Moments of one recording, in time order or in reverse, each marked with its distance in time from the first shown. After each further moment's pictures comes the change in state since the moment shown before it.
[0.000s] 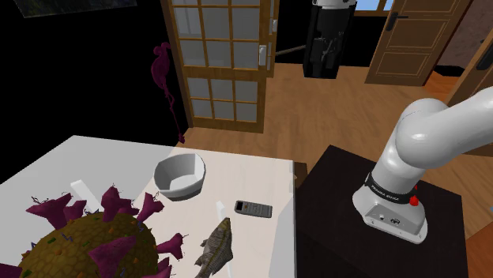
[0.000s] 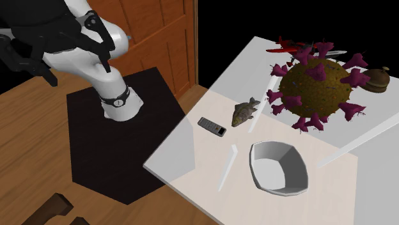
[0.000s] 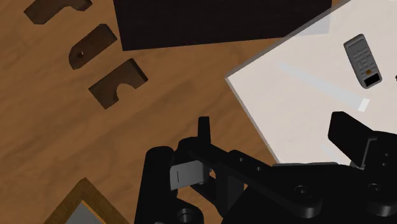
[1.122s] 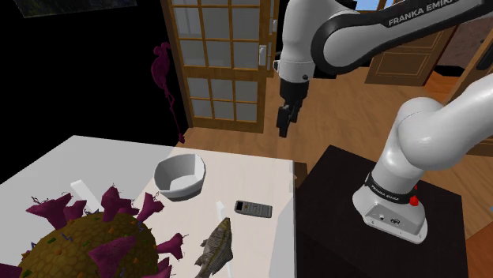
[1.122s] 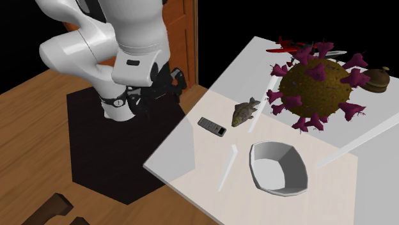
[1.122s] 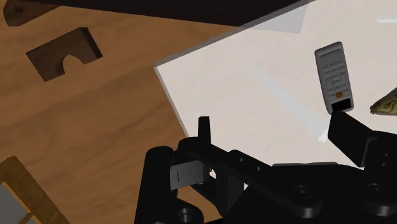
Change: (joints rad) arm 0.160 0.153 0.190 -0.286 0.147 0.475 0.057
